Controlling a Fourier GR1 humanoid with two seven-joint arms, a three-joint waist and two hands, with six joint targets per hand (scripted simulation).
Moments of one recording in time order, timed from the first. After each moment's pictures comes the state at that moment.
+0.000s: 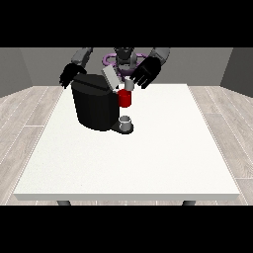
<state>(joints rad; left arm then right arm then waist) -1.14 0.47 0.11 -0.64 -0.61 -0.13 -0.12 -0.33 -0.04 -0.01 -1.38 -0.02 -0.16 -0.03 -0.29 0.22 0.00</state>
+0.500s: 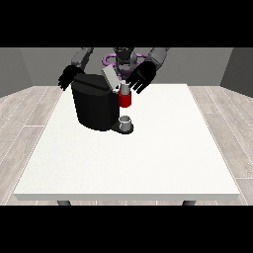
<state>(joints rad) -1.17 0.45 0.12 -0.63 -0.62 -0.12 -0.12 -0.33 -0.04 -0.03 -1.38 -0.02 -0.17 -0.04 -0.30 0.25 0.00</state>
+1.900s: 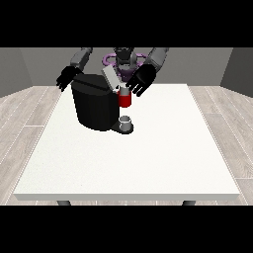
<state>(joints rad) -1.16 0.43 0.12 -0.60 -0.65 -0.15 -0.12 -0.31 -0.05 -0.05 -1.38 -0.05 -0.16 -0.06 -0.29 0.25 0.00</state>
